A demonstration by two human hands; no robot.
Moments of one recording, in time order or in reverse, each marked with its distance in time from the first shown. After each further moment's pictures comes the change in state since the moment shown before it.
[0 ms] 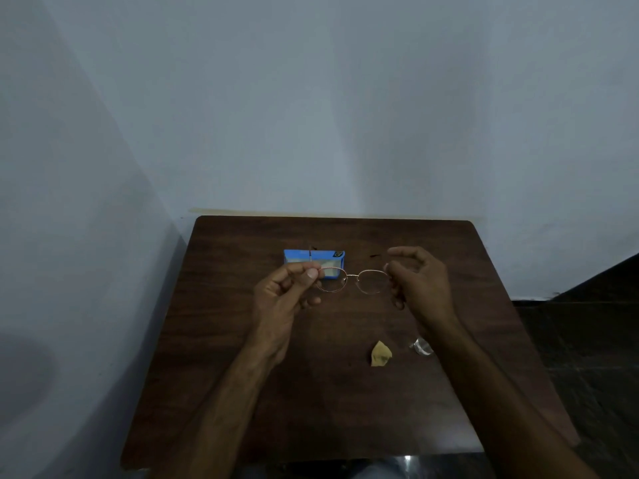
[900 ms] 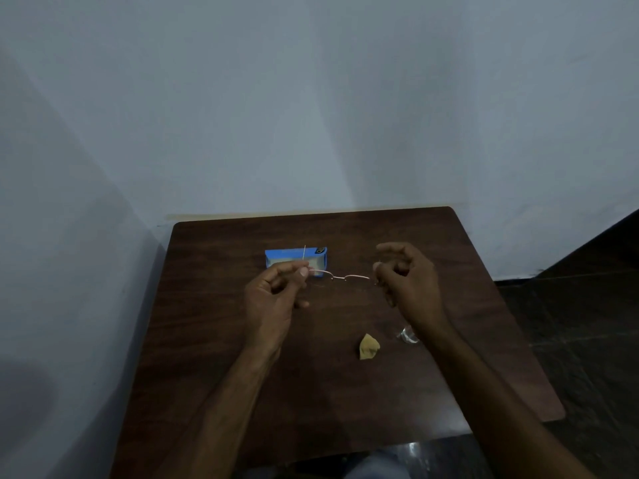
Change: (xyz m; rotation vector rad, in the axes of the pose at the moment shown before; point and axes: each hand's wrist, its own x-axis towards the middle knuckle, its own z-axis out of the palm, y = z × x) left_hand 0.008 -0.017 0.019 0.242 0.072 0.039; right_hand -0.005 0.014 -0.026 -0.177 0.005 -0.142
